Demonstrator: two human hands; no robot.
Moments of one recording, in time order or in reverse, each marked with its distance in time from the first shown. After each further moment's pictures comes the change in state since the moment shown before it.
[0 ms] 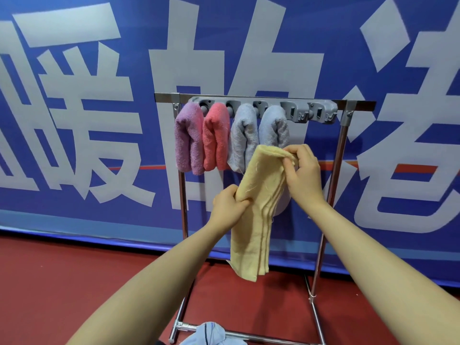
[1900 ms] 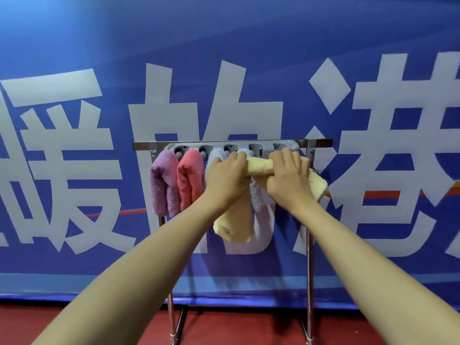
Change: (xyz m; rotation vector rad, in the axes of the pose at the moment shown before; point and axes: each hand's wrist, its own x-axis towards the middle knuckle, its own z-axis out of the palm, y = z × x) left_hand 0.052 0.157 -0.023 0.725 0.336 0.680; right_hand 0.066 -0.005 -0.047 -0.668 0.098 -0.284
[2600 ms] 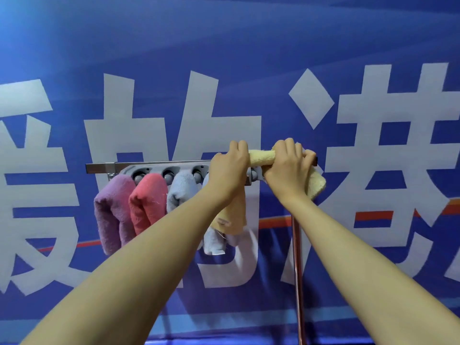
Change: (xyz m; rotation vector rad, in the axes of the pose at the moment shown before) left_hand 0.115 0.029 0.079 0.171 0.118 0.060; right_hand 0.072 0.090 0.064 -0.149 0.172 0.233
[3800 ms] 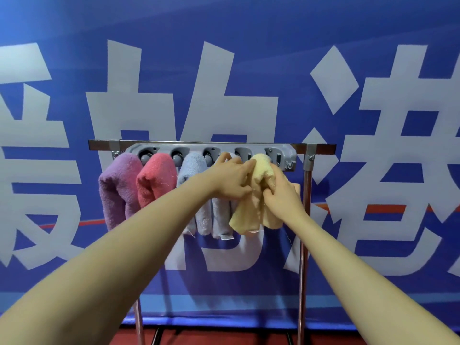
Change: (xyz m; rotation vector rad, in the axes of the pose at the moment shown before) left_hand -0.034 -0.054 0.041 -0.112 -0.553 0.351; right_hand -0.072 -0.007 0.025 0.596 -0.674 0.205
